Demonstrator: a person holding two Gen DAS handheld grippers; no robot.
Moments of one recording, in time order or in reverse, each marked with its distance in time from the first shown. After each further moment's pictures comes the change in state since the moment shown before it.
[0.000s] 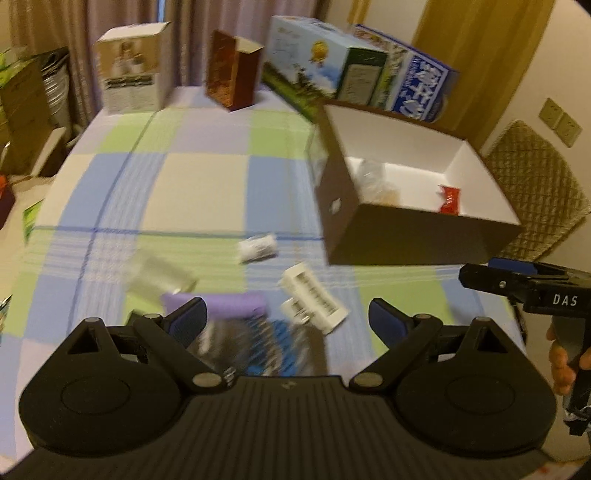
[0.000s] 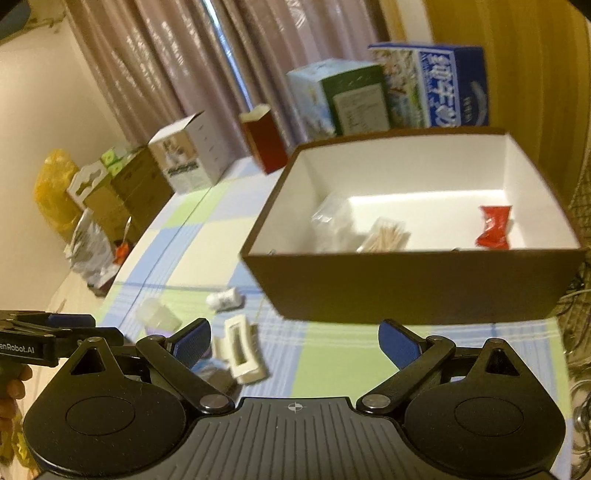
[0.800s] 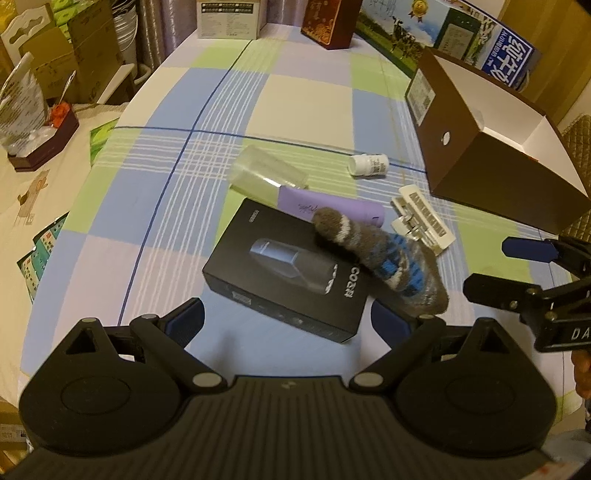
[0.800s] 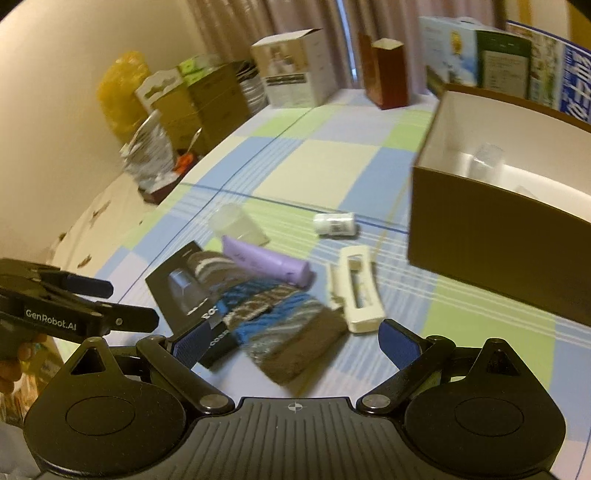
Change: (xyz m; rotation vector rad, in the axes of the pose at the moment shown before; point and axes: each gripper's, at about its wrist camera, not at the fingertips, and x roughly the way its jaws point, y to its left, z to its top) left arm 0.001 0.069 -0.065 -0.128 0.127 0.159; right arm 0.069 0.096 -0.051 -0.260 0.178 0.138
